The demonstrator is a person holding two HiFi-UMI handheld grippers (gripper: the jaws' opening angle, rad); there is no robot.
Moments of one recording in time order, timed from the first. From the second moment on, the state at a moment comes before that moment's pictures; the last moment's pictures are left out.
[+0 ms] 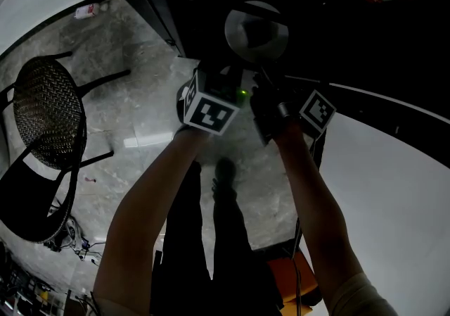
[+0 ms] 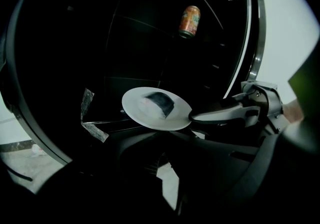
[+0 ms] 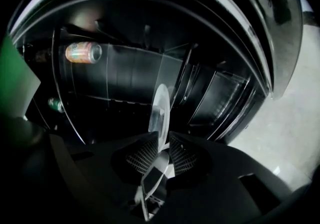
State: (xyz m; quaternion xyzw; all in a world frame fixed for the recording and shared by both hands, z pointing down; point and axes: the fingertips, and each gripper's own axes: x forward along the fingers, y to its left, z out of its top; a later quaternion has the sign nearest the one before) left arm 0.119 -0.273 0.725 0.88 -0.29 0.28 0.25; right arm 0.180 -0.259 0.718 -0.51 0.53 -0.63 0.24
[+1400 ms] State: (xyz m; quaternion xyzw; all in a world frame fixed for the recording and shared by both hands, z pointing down) left arm 0.090 -0.240 0.728 0.89 -0.27 0.29 0.24; right arm 0.183 -0.296 0.720 -0.50 0.51 -0.62 0.31
